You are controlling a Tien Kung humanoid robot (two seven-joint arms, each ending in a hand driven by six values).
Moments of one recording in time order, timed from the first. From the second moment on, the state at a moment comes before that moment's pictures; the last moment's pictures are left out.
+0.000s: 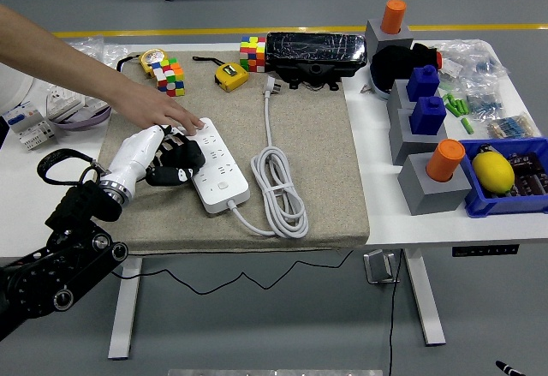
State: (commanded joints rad) left arm -0.45 0.29 -0.79 -1.08 1.72 0.39 0.15; right arm 0.04 -0.22 1.15 0.35 -1.03 -0.03 -0.05
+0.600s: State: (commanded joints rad) left arm -0.42 0.30 -0.85 -1.15 1.67 0.42 0.11; right arm 0.04 -0.22 1.16 0.35 -1.03 -0.03 -0.05
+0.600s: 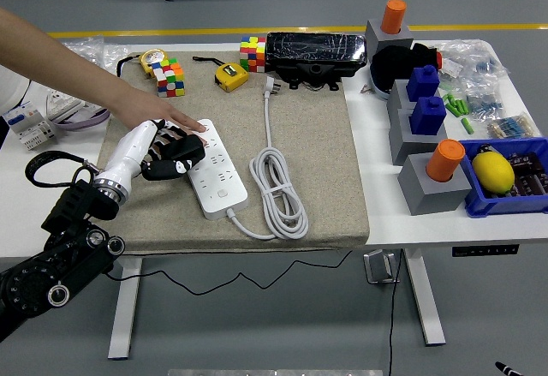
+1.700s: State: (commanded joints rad) left arm -0.33 0.36 -0.87 -1.05 1.62 0.44 -0.04; right arm 0.04 -0.21 1.16 0.35 -1.03 -0.03 -0.05
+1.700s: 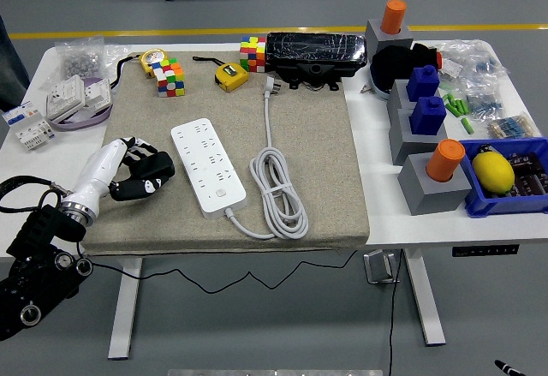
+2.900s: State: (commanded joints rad) left arm -0.26 0.34 -1.07 -1.26 1.38 0.52 -0.19; right arm 0.05 -0.21 1.16 0.34 -1.03 -0.03 -0.05
